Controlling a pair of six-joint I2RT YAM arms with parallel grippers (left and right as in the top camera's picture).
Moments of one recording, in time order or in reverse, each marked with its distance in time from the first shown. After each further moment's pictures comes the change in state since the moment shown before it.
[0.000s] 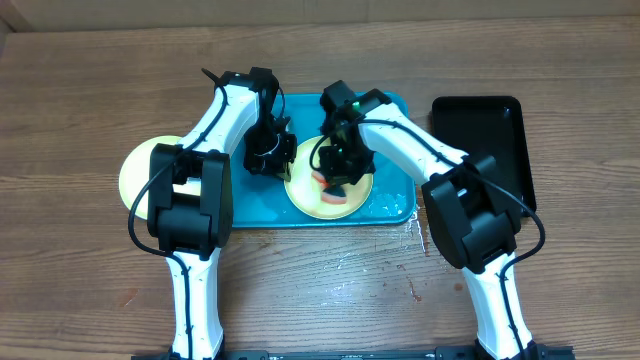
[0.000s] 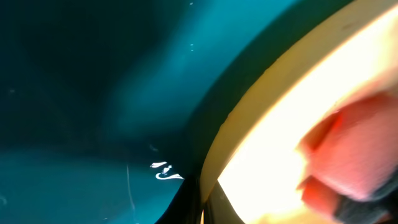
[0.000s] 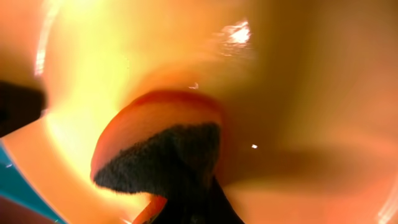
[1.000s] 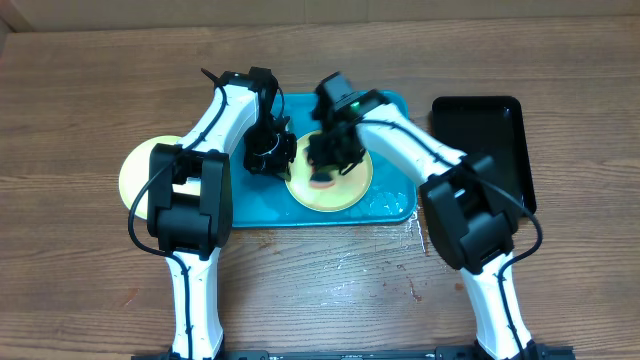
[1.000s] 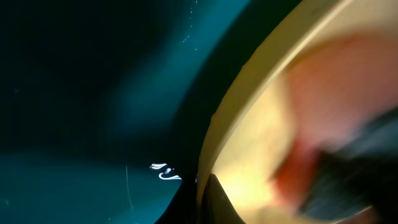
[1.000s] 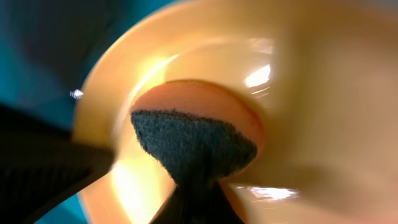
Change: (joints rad) left arm 0.001 0.001 0.000 0.006 0.004 0.000; right arm 0.049 0.002 0.000 0.196 -0.071 0.029
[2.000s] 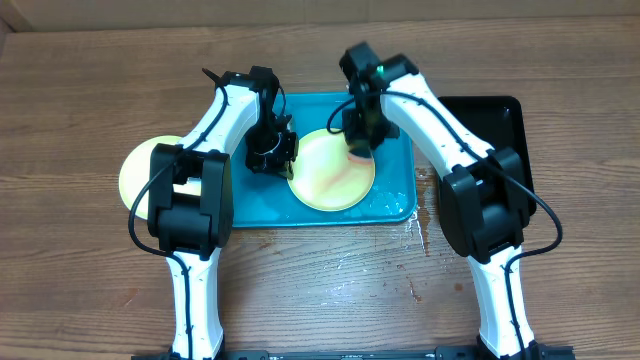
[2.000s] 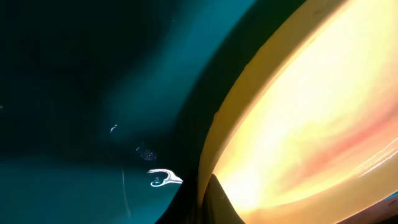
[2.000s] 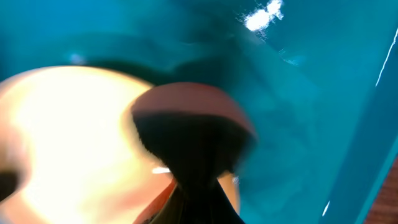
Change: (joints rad) left arm -0.002 0.000 0.000 0.019 0.014 0.000; right arm -0.132 0.023 0.284 -0.342 0.253 0.003
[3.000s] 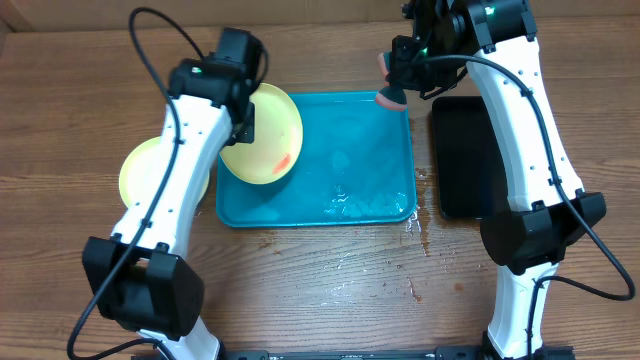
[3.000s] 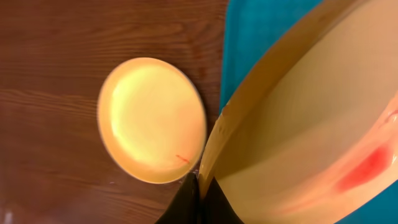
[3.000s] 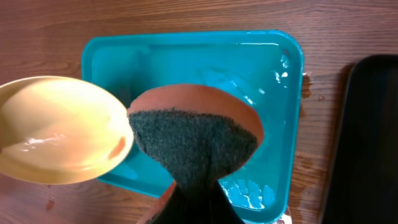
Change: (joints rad) left arm -0.055 -0.474 -0.026 -0.065 -0.771 -0.098; right arm -0.167 -0.167 0.385 -0.303 -0.171 -0.037
